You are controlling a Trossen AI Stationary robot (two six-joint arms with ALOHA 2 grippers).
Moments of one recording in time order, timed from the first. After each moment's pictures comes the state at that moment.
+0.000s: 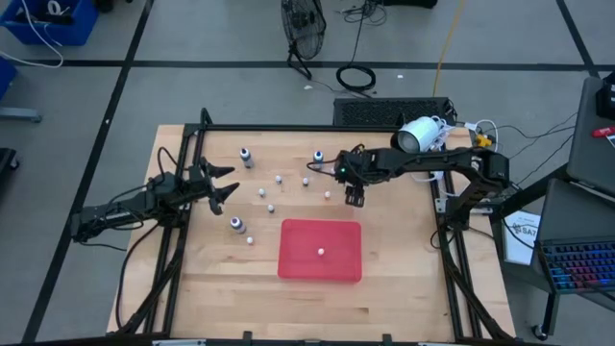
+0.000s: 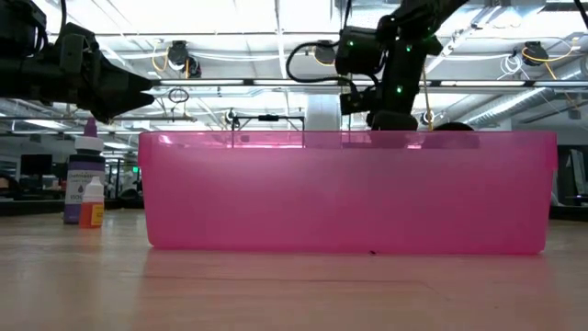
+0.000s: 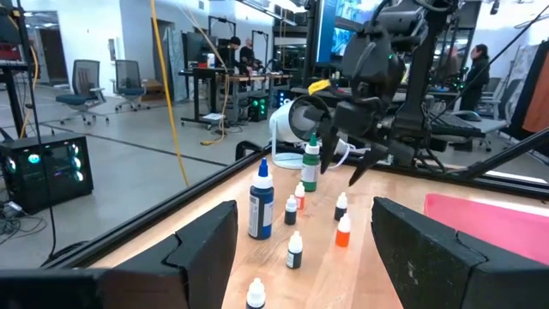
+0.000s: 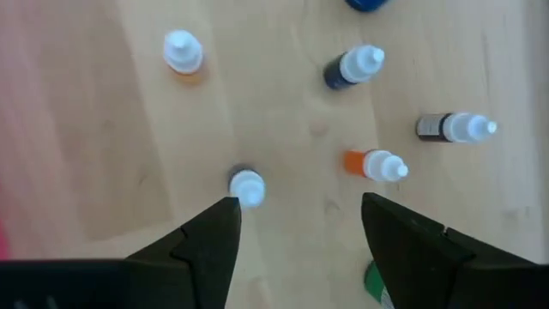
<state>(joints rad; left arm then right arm) 0.25 0.01 0.01 0.06 -0.11 -0.06 -0.25 1.65 1.11 -0.68 0.16 -0.10</state>
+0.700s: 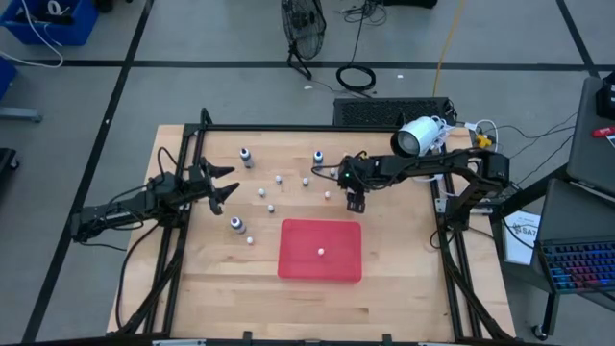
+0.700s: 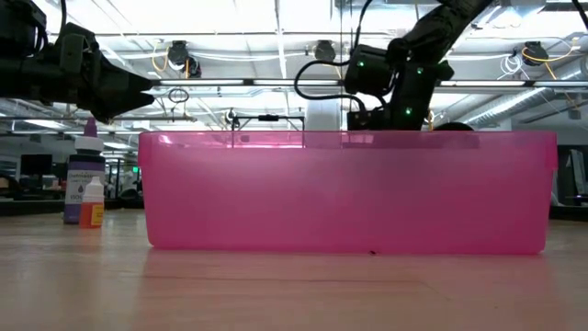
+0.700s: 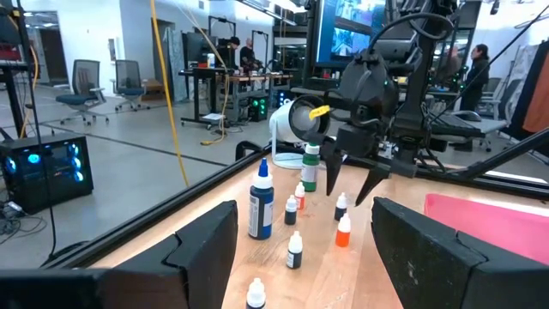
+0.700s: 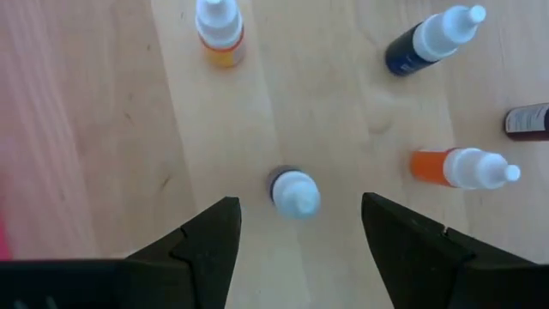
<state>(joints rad) 0.25 0.01 0.01 0.06 -0.11 -0.06 -0.27 1.65 0.95 -0.49 0.08 -0.09</state>
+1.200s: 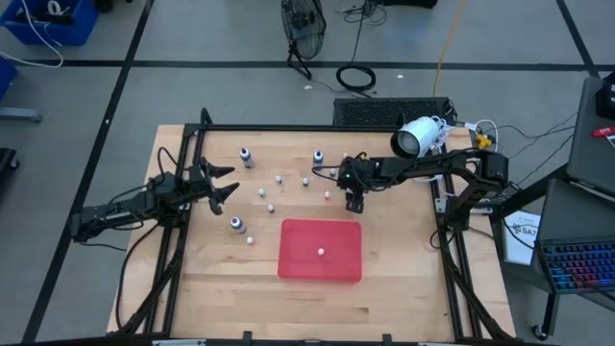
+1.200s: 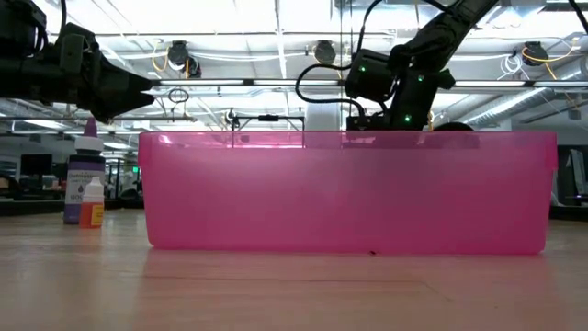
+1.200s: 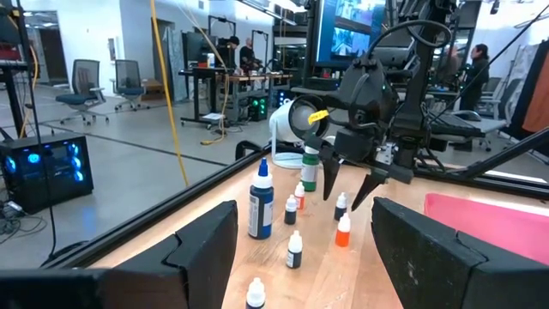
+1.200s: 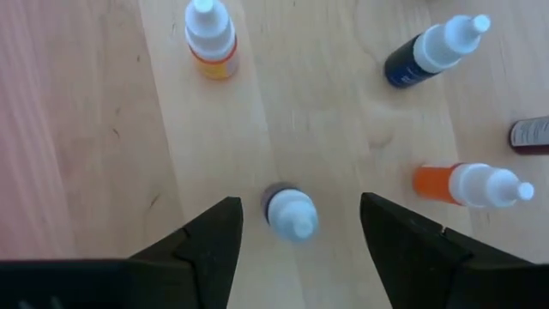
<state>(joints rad) 0.25 0.01 0.01 0.06 -0.11 -0.06 -0.27 1.66 0.91 -0.40 0.08 -0.10</state>
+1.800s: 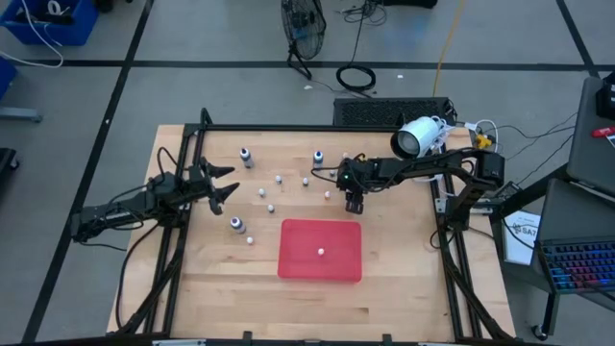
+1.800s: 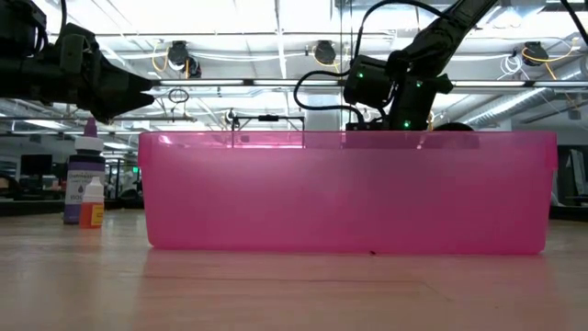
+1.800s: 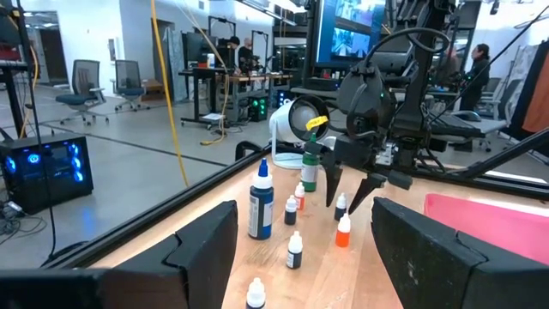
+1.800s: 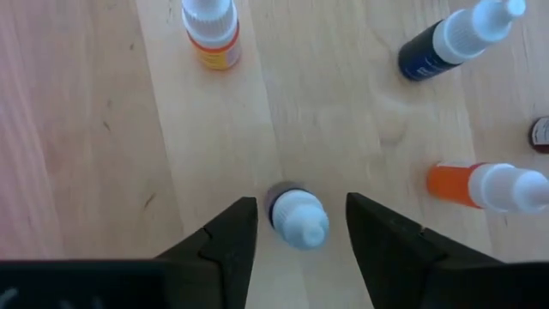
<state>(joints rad) 0.25 0.01 0.01 0.06 -0.11 -0.06 -0.27 1.69 0.91 -0.39 0.07 -0.11</state>
